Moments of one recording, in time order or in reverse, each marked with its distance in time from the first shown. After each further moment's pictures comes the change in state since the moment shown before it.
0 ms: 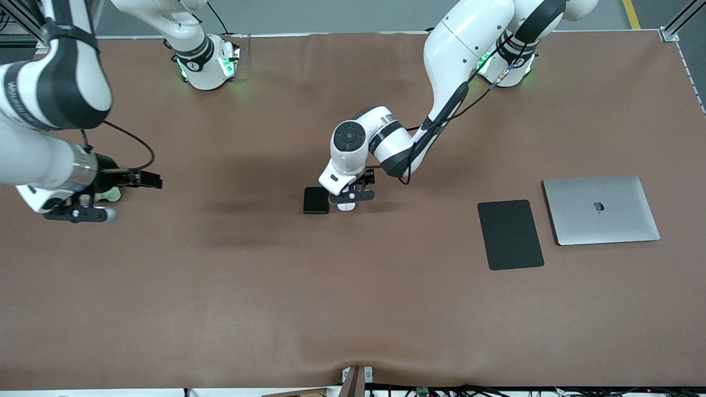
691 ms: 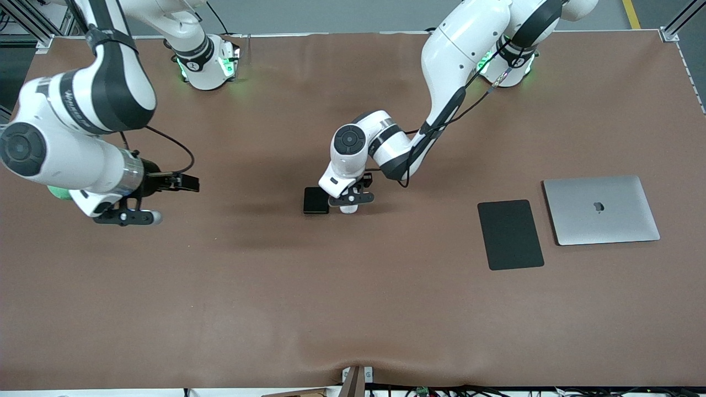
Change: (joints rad) left arm 0.001 0.009 0.010 0.026 0.000 0.002 -0.005; right arm 0.095 0.042 0.002 -0.010 0.069 0.065 0.064
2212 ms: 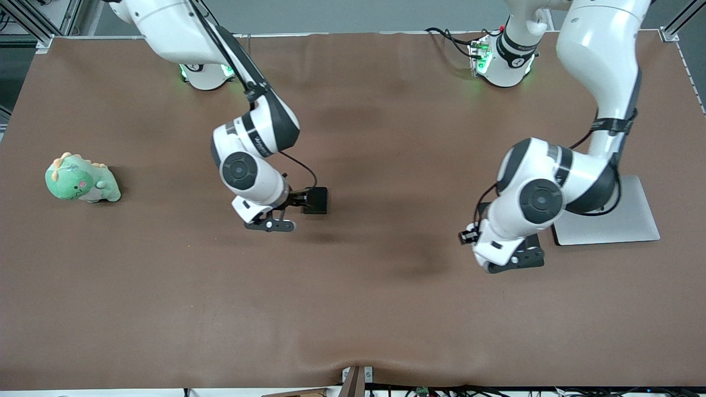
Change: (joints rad) left arm 0.544 -0.283 0.013 -0.024 0.004 -0.350 0.353; right arm 0.359 0.306 0.004 -0.068 0.045 0.508 0.326
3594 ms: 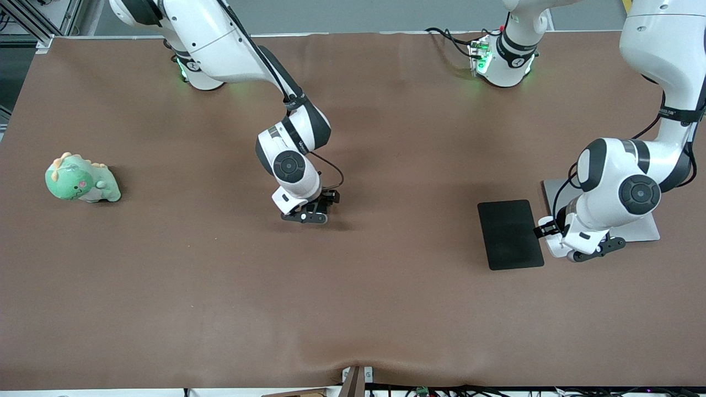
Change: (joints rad) left arm 0.338 -0.123 -0.003 -0.416 0.058 0.311 0.260; right arm 0.113 0.130 -0.001 -0.025 -0.010 0.152 0.105
